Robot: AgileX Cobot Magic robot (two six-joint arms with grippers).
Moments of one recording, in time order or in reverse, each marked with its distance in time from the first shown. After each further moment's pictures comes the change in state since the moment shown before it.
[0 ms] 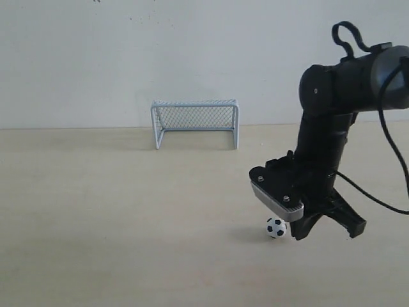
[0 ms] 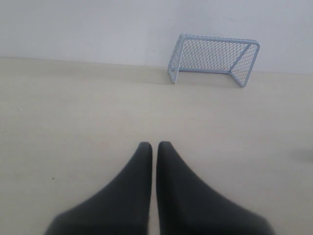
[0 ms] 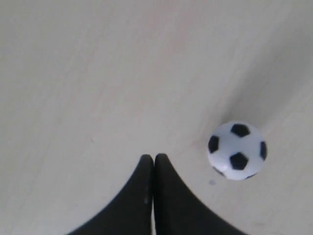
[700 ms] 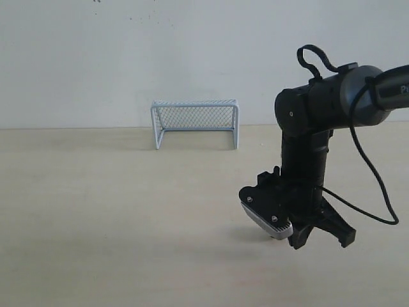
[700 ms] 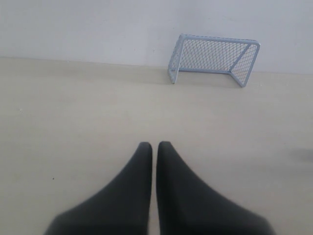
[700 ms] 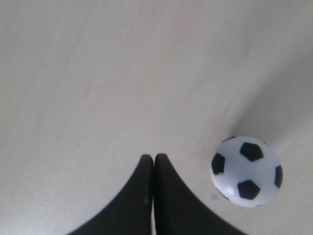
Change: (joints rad) left arm 0.000 0.000 0.000 0.000 0.000 0.000; right arm 0.064 0.061 -0.003 -0.117 -0.042 0.078
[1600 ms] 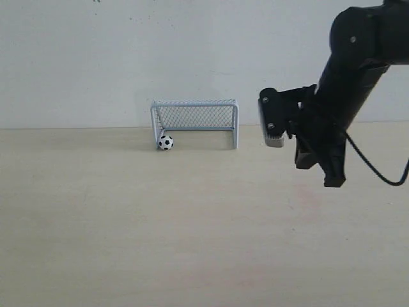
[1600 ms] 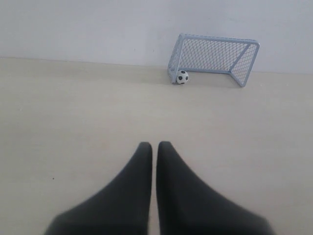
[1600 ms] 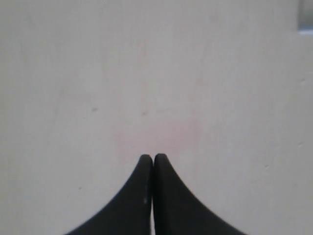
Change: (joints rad) left arm 0.000 0.000 0.000 0.000 0.000 0.000; right arm -0.108 -0.227 -0.027 0.027 -0.163 0.460
